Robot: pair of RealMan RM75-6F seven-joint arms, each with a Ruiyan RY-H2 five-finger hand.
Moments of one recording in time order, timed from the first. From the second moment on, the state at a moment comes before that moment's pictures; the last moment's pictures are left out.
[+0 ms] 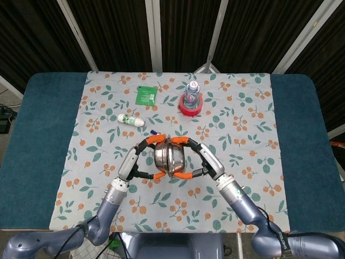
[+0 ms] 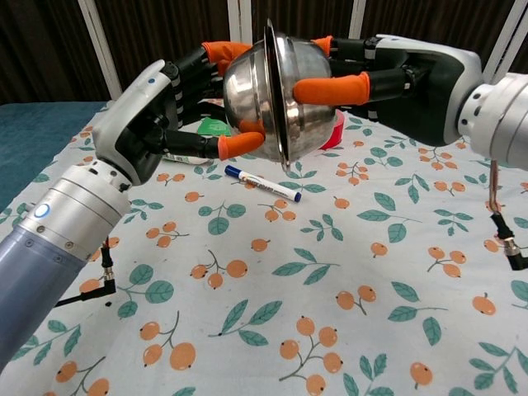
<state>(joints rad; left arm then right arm) -0.66 -2.03 -0.19 -1.07 1.62 1.46 -0.79 0.65 -1.44 0.26 -1.83 -1.27 0.99 0.77</state>
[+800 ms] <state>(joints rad) -0.64 -1.99 -0.17 -1.06 1.65 1.57 -0.79 0.62 -1.39 0.31 -1.86 -1.22 0.96 0.77</state>
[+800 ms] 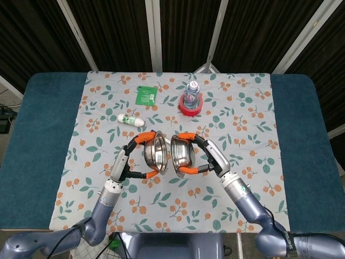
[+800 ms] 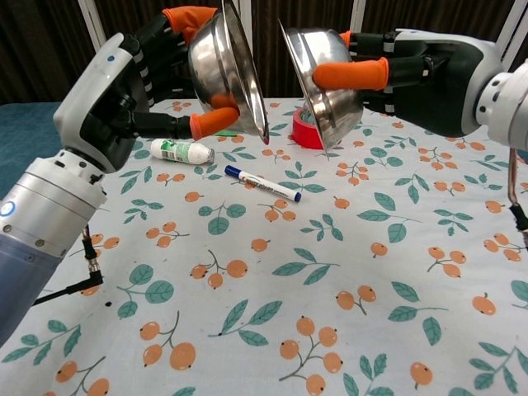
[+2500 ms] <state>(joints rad) -0.58 -1.40 -0.22 -1.94 1.02 1.41 0.65 0.57 -1.18 0.26 -1.75 -1.45 1.07 0.21</state>
